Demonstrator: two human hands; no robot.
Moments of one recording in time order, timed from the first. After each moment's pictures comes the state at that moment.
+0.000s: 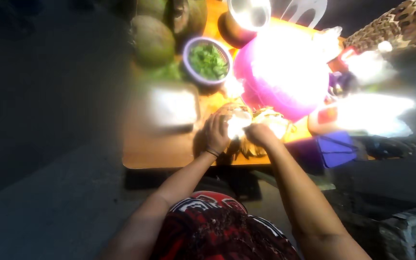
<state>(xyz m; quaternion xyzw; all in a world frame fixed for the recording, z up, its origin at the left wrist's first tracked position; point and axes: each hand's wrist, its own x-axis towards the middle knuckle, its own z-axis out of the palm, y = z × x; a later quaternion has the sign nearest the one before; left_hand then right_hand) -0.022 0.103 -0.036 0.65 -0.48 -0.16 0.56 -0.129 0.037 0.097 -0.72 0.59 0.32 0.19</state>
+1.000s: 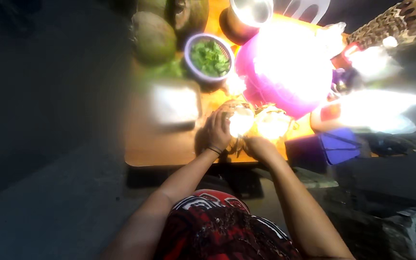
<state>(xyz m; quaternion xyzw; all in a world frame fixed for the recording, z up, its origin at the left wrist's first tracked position) -0.020 0.108 -0.026 0.67 -0.48 -0.17 0.54 -0.131 0.087 0.095 -0.69 0.60 0.35 0.19</state>
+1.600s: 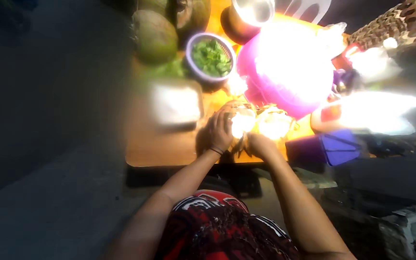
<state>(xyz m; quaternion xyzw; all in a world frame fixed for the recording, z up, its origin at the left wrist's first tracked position) -0.018 0.106 -0.032 0.67 -0.49 -0.18 0.53 -0.121 0.079 0.093 -0.67 0.64 0.34 0.17</state>
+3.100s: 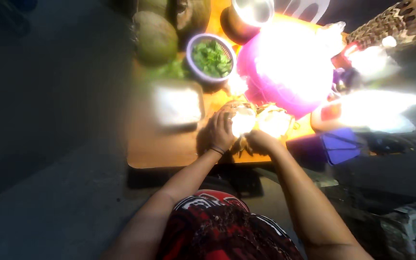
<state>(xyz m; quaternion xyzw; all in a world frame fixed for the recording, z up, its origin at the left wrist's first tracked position) -0.017 0.104 -0.031 0.67 -0.48 -0.19 0.54 -0.123 0.055 0.092 -0.68 0.59 0.35 0.26</state>
